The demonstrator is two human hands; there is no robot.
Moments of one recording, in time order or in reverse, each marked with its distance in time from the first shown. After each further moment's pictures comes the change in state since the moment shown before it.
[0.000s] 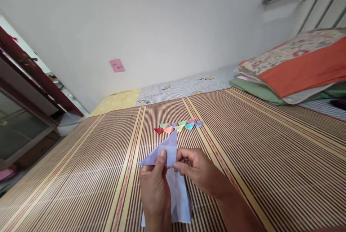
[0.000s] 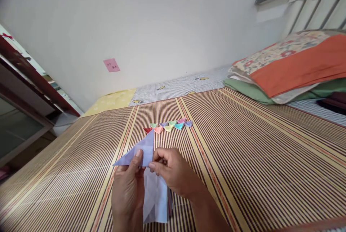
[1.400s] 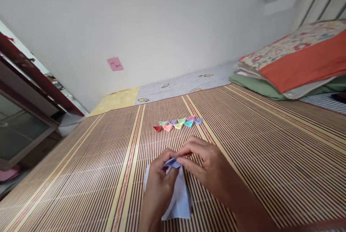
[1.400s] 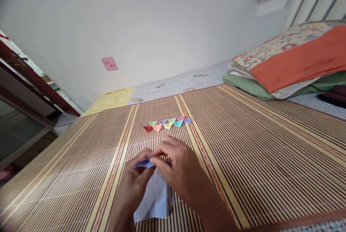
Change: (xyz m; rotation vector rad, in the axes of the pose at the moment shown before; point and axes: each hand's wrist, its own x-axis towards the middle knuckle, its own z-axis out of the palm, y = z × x) left_hand 0.004 0.008 -0.022 0.588 -0.647 0.145; right_hand -0.015 -0.031 -0.008 -0.510 0.219 -0.275
